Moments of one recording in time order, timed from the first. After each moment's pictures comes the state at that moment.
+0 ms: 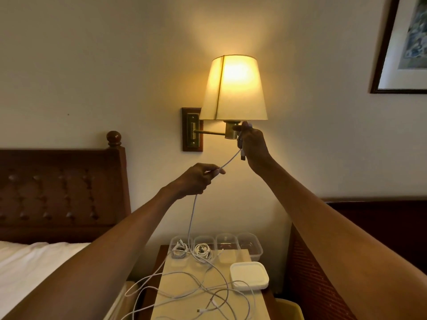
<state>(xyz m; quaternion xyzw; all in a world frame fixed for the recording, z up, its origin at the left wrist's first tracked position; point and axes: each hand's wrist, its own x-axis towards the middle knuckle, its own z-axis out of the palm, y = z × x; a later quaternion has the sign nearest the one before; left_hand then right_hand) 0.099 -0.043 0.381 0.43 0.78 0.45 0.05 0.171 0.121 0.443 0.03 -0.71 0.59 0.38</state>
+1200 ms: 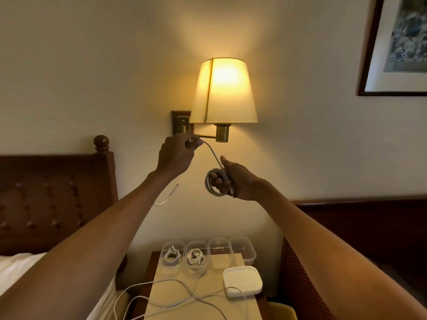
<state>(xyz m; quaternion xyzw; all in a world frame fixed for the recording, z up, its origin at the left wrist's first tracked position) 0.073 -0.033 0.428 0.38 0.75 0.41 -0.35 0.174 0.131 0.395 -0.01 -0.69 0.72 -0.01</state>
